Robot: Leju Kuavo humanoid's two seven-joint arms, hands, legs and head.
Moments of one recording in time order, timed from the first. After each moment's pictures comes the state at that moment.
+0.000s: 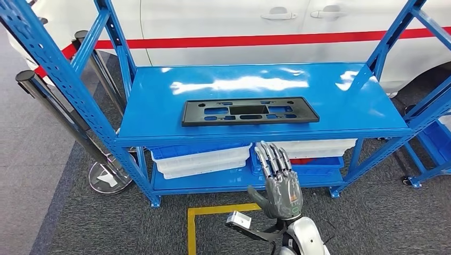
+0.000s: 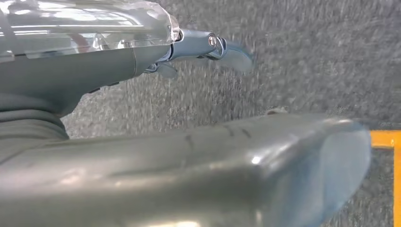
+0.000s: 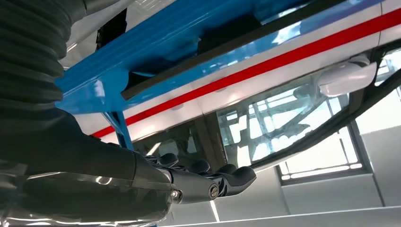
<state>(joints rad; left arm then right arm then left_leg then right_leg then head) -0.07 -0.19 1.02 -0.21 -0.76 0.15 -0.34 -0.06 0.06 0.45 -1.54 1.23 -0.67 -0.13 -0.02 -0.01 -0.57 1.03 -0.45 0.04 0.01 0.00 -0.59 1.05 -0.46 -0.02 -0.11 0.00</state>
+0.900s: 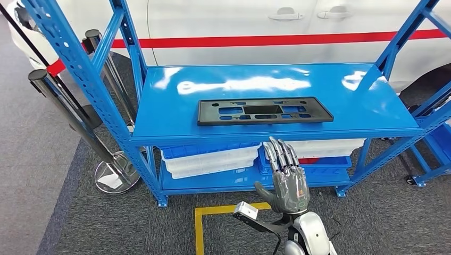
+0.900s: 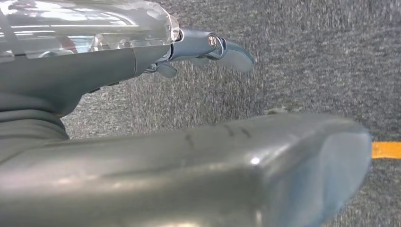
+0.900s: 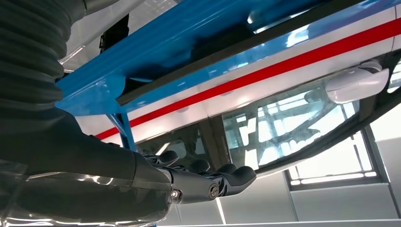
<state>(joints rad) -0.07 -0.19 1.02 -0.21 -0.77 0.13 -0.32 -0.07 0.06 0.39 -1.53 1.22 -0.64 -0.13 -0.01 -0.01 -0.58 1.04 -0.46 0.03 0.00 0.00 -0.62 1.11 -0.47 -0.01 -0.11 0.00</state>
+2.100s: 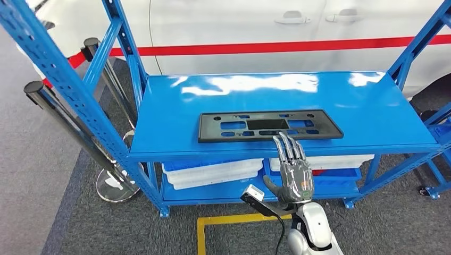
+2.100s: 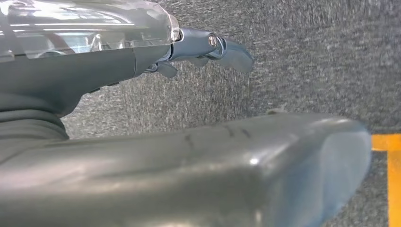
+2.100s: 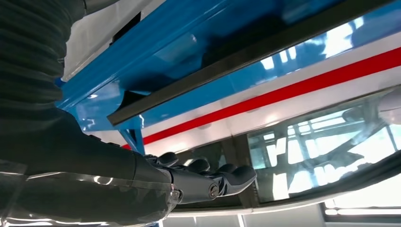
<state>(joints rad) -0.06 -0.19 1.03 -0.21 -0.82 0.10 -0.30 -0.14 0.09 0.30 -1.40 1.24 -0.60 -0.09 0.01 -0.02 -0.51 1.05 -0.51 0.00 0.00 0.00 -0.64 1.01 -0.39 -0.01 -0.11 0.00</state>
